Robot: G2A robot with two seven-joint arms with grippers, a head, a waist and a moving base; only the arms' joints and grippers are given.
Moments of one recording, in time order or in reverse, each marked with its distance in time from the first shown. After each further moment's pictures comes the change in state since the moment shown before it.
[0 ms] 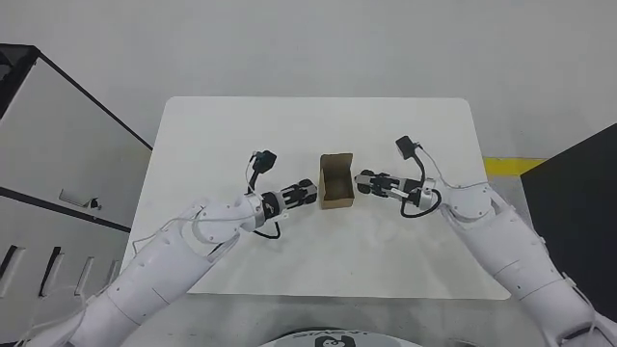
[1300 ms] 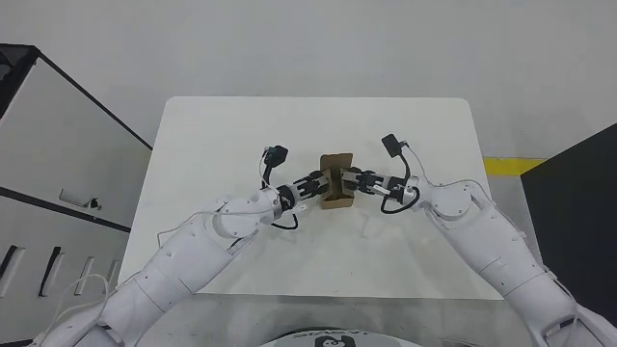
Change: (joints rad) left arm -0.070 -0.109 0.068 0.129 0.075 0.005 0.088; right arm 0.044 -0.055 -0.067 0.011 -0.071 0.064 -0.089
